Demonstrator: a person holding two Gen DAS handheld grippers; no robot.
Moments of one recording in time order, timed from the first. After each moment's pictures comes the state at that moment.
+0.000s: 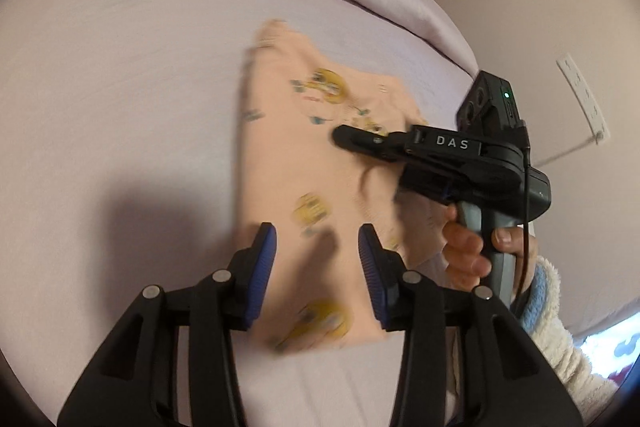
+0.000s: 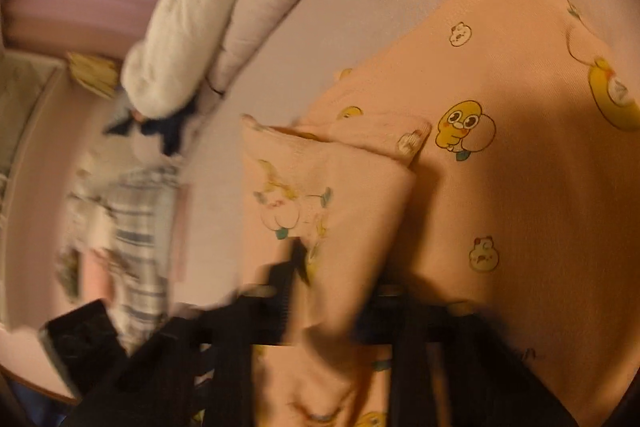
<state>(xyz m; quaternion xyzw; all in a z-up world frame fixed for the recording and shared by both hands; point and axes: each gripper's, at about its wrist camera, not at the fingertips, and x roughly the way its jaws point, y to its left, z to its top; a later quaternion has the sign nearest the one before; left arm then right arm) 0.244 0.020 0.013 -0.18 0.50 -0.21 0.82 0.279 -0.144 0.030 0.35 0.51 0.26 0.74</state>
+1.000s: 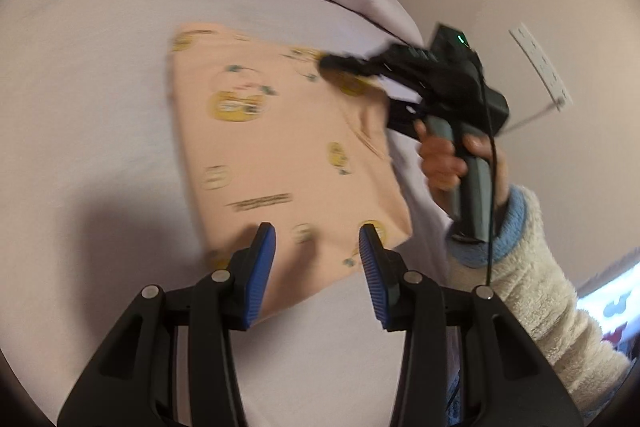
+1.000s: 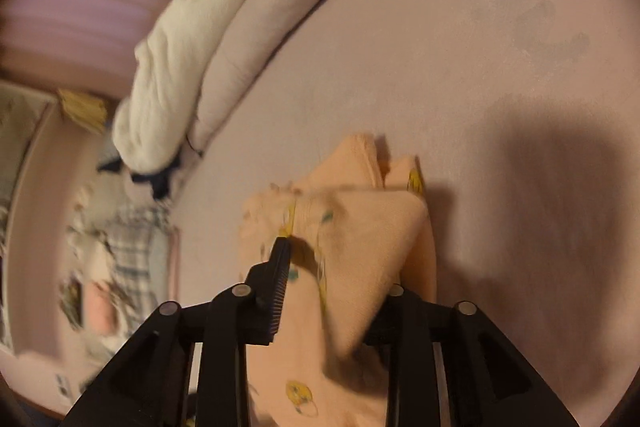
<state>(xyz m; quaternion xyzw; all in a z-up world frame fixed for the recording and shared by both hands) 0.261 -0.077 0.018 -0.16 0.49 -0.32 0.80 0.332 -0.251 0.030 0.38 0.49 0.23 0.75</state>
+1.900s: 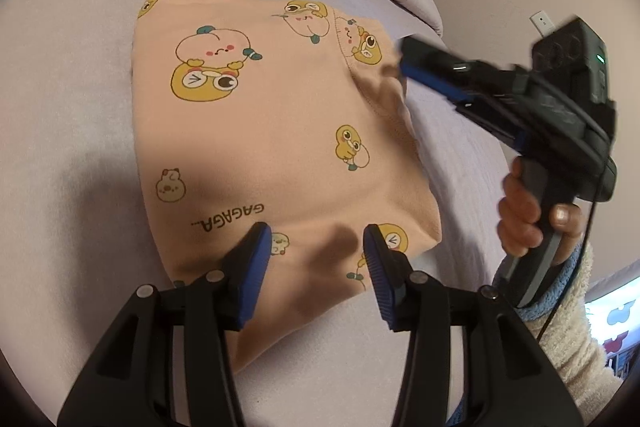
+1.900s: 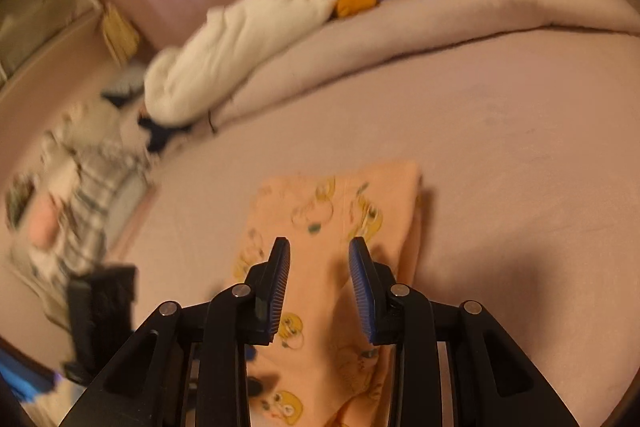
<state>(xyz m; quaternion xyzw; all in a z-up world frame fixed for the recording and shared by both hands) 0.261 -0.089 -0.014 -0.15 0.52 -0.30 0.79 0.281 -0.215 0.087 0.18 0.41 0.24 0.86</state>
